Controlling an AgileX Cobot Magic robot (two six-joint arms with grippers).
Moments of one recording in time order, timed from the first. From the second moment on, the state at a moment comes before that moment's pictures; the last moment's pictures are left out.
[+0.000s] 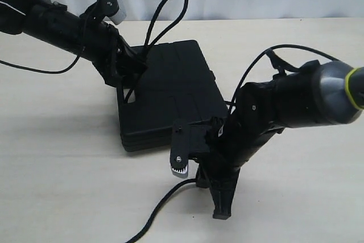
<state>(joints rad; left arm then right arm) -0.06 1.97 -1.27 -1.11 0.85 1.78 0.64 1.84 -0.88 0.38 0.52 -1.13</state>
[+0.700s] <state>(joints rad) -0.06 1.97 -1.27 -1.11 0.88 1.80 -0.01 1.60 -0.89 0.97 0.71 -1.46</state>
